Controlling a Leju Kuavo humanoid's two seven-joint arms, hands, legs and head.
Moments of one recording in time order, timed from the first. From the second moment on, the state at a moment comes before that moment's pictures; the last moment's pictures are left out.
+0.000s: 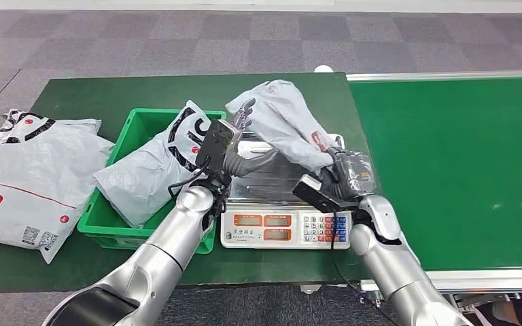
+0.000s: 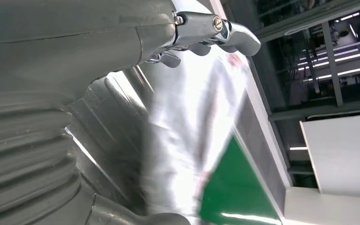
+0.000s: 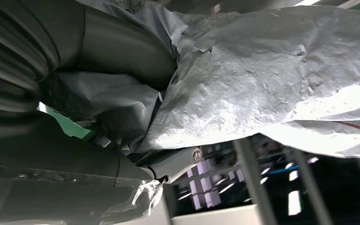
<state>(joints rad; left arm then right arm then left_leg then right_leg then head) -0.76 -0.36 -0.25 -0.57 -0.12 0.05 -0.48 -0.48 -0.03 0.42 -0.97 0.89 -0.39 -0.16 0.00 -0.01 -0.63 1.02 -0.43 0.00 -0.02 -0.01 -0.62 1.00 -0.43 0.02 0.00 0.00</state>
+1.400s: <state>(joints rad) -0.79 -0.36 -0.35 -0.51 -0.06 0.16 -0.50 -0.41 -0.06 0.30 -1.07 0.26 -0.21 -0.45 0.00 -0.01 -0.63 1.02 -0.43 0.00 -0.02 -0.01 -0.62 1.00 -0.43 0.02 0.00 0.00</state>
